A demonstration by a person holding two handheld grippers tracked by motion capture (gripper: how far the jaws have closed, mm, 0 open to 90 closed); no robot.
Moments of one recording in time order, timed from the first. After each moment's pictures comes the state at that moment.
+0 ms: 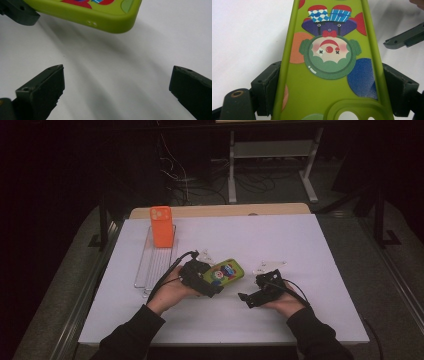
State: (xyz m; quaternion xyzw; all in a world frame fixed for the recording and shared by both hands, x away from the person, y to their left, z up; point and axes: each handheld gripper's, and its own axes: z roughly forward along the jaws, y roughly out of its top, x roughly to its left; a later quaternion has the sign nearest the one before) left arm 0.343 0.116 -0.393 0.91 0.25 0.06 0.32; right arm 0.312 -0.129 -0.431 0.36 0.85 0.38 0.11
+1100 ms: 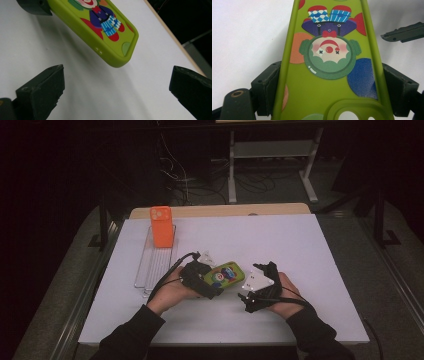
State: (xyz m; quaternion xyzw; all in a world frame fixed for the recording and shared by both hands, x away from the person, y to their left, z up) left arm 0.341 0.113 -0.396 0.91 0.25 0.05 0.32; right arm 0.288 -0.109 -0.418 0.19 0.87 0.32 0.33
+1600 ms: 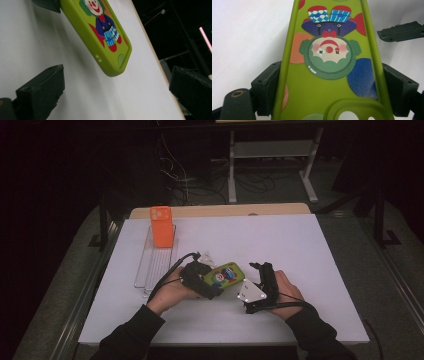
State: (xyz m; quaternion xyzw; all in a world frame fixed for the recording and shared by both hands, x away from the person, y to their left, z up) left arm 0.340 0.112 -0.396 0.91 0.25 0.05 0.32; right arm 0.277 -0.101 -0.418 0.08 0.86 0.27 0.42
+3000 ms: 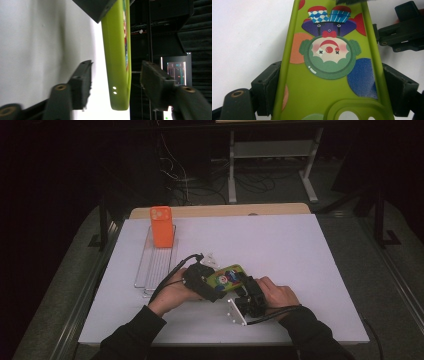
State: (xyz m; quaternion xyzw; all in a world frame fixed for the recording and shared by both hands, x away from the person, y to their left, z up) left arm 0.334 0.105 -0.394 0.91 0.23 0.04 0.33; right arm 0.260 -0.072 -0.442 -0.07 0.82 0.17 0.55
